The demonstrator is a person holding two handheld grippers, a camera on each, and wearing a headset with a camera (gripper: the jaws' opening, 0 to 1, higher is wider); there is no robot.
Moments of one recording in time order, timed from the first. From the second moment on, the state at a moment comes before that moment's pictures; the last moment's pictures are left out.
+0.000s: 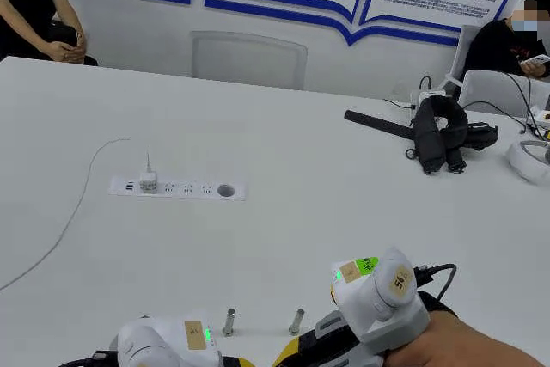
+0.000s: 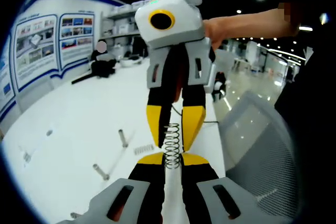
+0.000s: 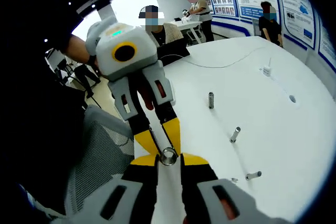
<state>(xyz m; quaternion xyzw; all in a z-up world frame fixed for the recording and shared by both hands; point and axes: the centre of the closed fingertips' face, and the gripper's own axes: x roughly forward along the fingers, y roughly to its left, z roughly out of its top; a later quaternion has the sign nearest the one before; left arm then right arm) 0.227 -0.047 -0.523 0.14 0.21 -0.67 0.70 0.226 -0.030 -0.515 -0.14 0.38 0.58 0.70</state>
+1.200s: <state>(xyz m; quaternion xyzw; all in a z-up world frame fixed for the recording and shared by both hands) 0.215 -0.050 -0.526 0.14 0.21 -0.69 0.68 0.214 -0.028 -0.518 -0.24 0.37 0.63 0.64</state>
